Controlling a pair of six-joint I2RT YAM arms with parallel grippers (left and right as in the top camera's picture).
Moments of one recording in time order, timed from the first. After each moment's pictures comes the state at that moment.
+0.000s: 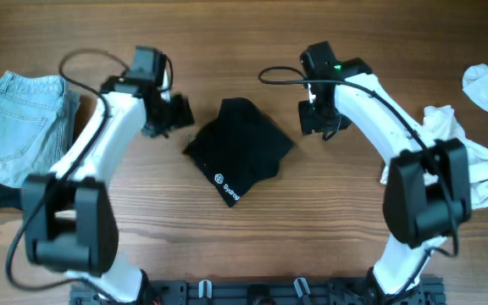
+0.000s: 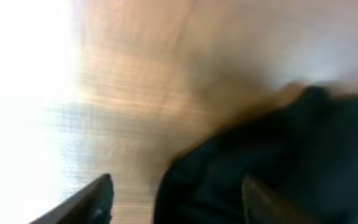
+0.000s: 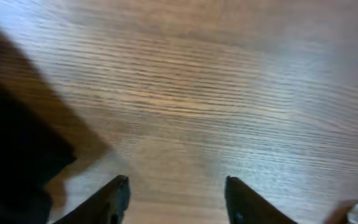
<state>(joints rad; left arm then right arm) -0.15 1.80 1.29 -0.81 0.14 -0.41 0.31 1.94 1.47 -1.01 0.08 0.17</state>
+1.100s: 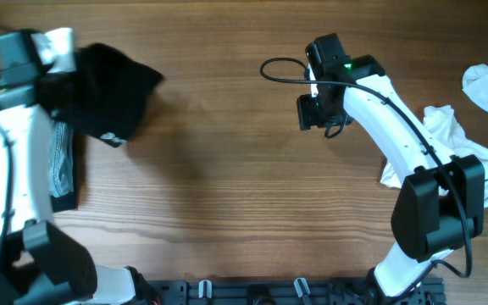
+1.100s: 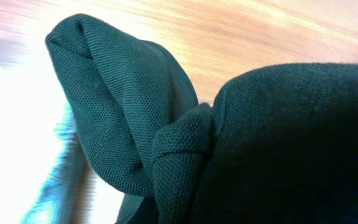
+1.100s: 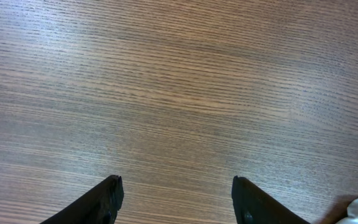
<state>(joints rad) 0.34 1.61 1.40 -0.70 0.29 0.01 0.31 1.87 1.49 -1.02 0.03 0.17</state>
